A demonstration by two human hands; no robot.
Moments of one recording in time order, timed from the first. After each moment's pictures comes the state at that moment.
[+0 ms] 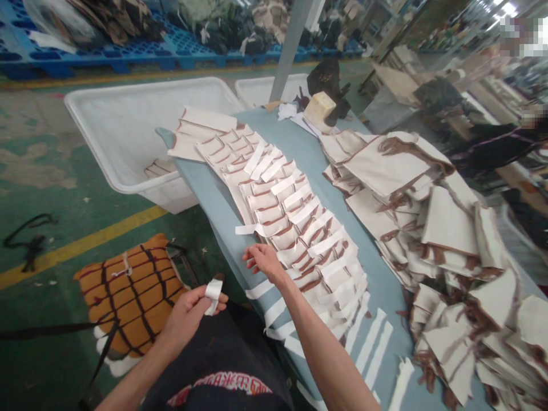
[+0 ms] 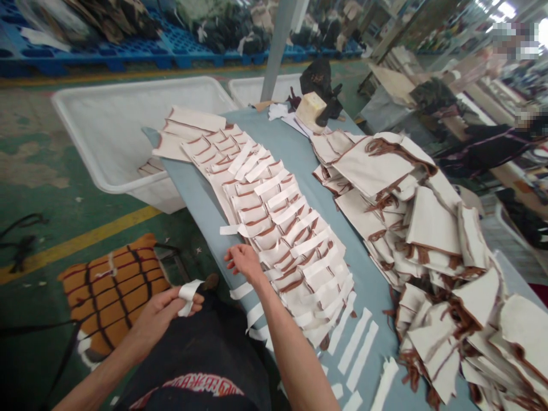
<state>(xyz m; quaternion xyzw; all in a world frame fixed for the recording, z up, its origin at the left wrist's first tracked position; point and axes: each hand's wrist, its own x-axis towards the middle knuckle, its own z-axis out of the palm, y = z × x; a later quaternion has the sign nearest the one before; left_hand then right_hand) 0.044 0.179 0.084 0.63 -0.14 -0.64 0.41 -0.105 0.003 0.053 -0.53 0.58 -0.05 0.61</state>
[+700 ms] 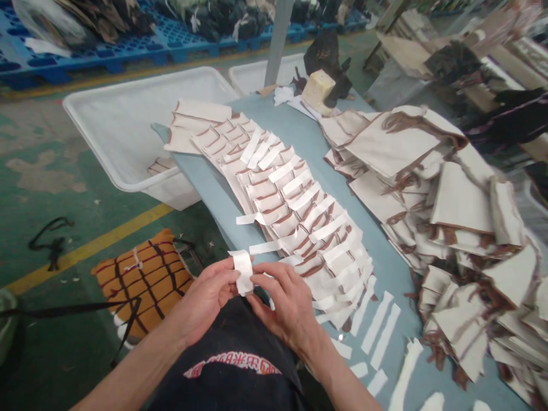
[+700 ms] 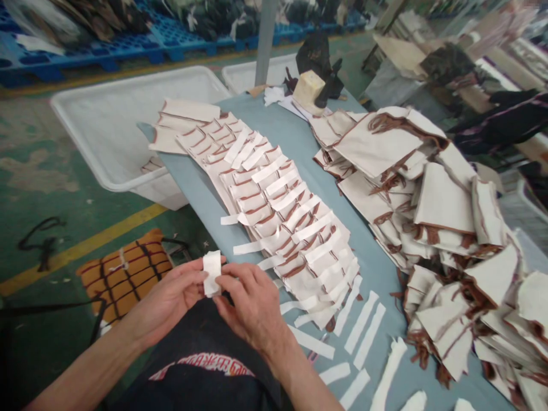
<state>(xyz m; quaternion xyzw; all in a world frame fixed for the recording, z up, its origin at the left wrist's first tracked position) 0.016 0.130 0.172 0.42 0.02 -0.75 0.50 -0.154 0.083 0.180 -0.90 0.29 -0.27 0.20</state>
